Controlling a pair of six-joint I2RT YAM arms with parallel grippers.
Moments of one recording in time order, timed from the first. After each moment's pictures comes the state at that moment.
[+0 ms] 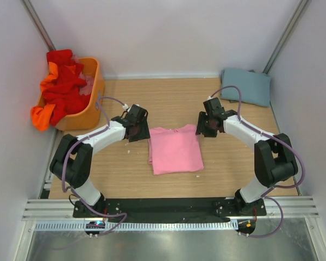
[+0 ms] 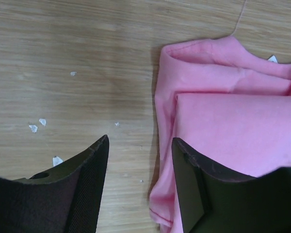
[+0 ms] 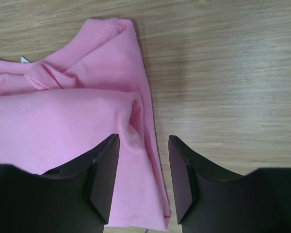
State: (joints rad) left arm -0.53 1.63 1.05 -0.45 -0.15 -0.67; right arm 0.36 1.59 1.05 -0.51 0.02 0.53
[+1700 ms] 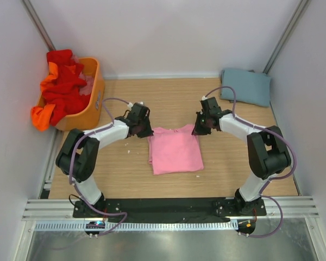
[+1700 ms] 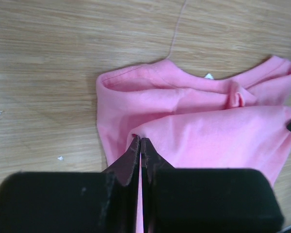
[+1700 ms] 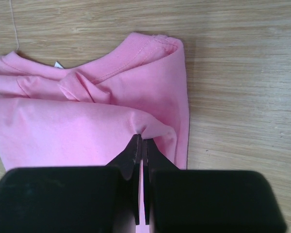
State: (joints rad) left arm -0.52 1.74 1.06 -0.24 0.01 -0.72; right arm 0.36 1.71 1.07 -0.37 -0.14 0.50
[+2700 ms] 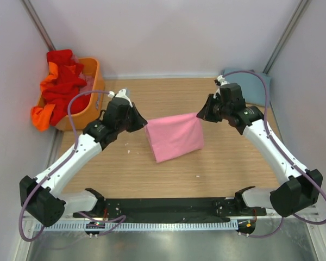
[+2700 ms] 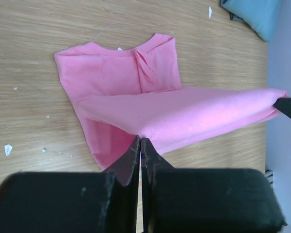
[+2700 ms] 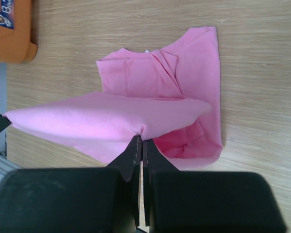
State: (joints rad) left arm -0.56 1.22 1.09 -0.46 -0.04 -0.74; right arm 0.36 1.29 1.22 -0.60 -0.17 0.51
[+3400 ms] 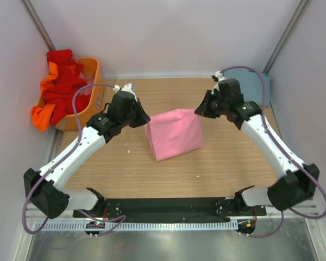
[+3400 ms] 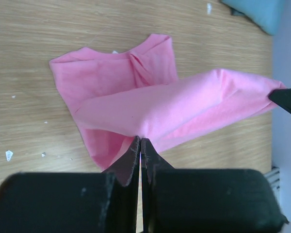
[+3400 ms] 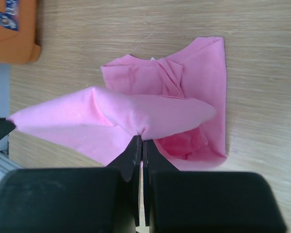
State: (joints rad) left arm -0.58 1.33 1.23 -0.54 -0.06 -0.71; right arm 0.36 1.41 1.31 -0.60 -0.19 0.49
